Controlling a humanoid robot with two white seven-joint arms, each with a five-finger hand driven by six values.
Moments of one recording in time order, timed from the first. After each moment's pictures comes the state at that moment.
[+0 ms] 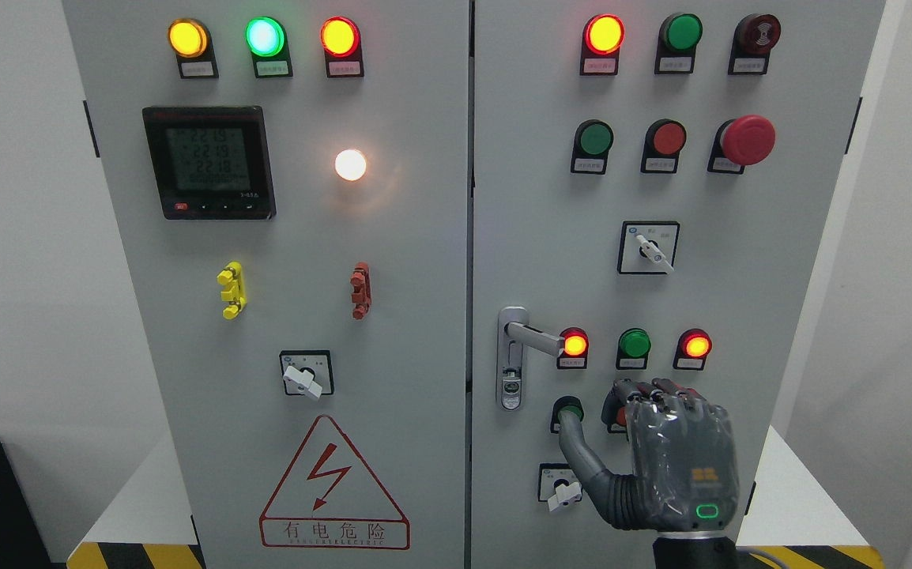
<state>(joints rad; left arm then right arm) -0.08 -0.11 0.00 0.00 0.08 -0.07 -0.06 -0.25 0.13 0.07 -1.92 1.41 -0.03 -0.16</state>
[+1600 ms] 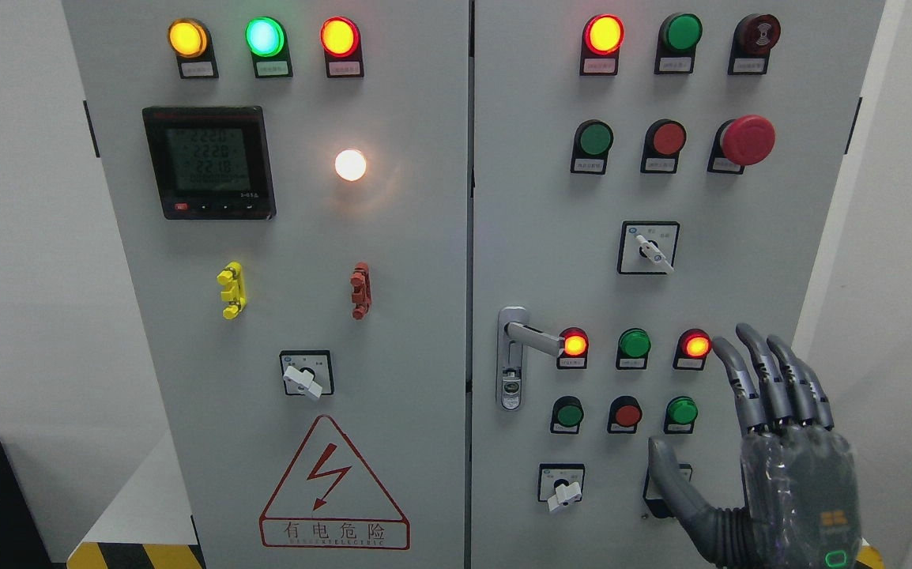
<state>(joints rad) -0.08 -0.11 0.00 0.00 0.08 -0.07 -0.06 -0.18 0.13 -0.14 -2.04 1.24 -0.26 -0.16</state>
